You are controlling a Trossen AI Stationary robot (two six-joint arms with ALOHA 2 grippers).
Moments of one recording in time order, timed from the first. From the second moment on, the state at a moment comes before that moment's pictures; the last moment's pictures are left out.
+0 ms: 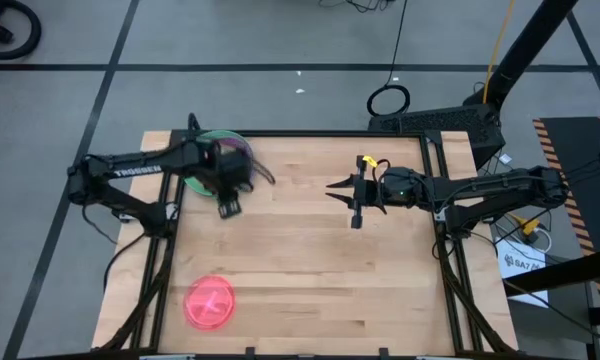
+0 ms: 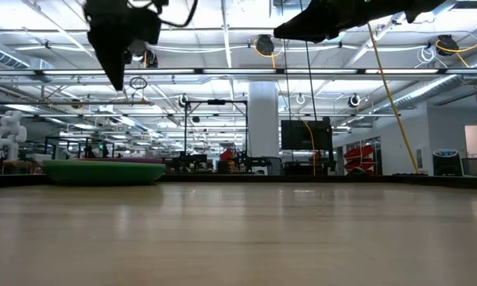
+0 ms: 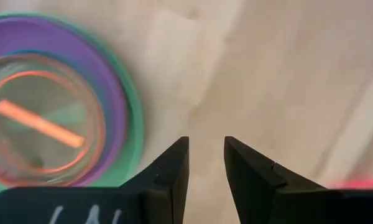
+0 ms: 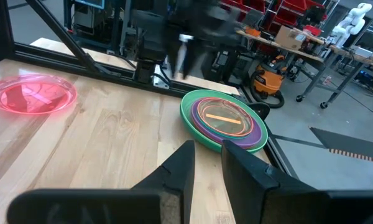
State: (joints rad) left arm 0.25 1.34 1.25 -1.27 0.00 -0.15; right arm -0.03 1.15 0.72 0.21 0.13 -0.27
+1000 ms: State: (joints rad) left arm -0.65 1.34 0.97 -1.00 0.01 -0.82; right arm -0.03 1.15 0.72 0.21 0.13 -0.25
